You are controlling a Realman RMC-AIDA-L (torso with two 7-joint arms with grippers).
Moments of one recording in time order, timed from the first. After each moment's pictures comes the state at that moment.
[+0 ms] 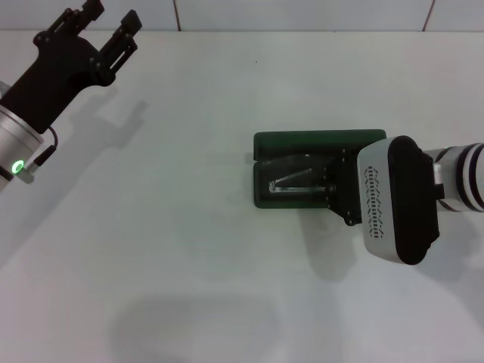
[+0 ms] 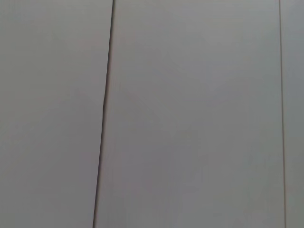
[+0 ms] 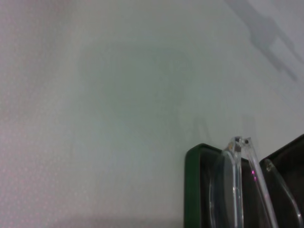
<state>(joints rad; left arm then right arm) -0.47 -2.07 1.13 0.29 0.76 1.31 -0.69 0.33 2.03 -1.85 -1.36 -2.34 -0.81 1.58</state>
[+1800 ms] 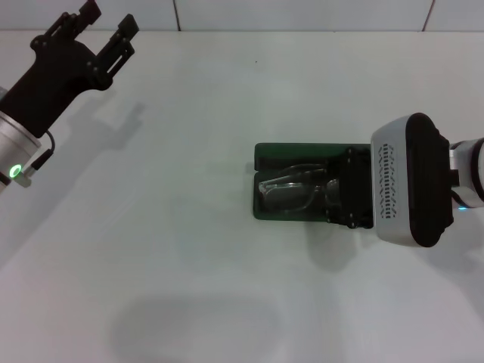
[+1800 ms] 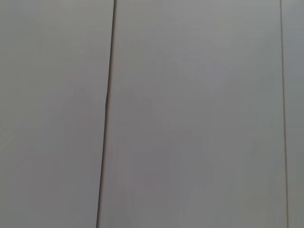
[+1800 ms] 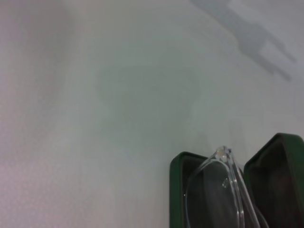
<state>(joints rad) -0.46 -2.07 1.13 0.29 0.76 1.31 -0.68 0.33 2.02 -1.79 -1.40 -2.28 -0.94 1.65</state>
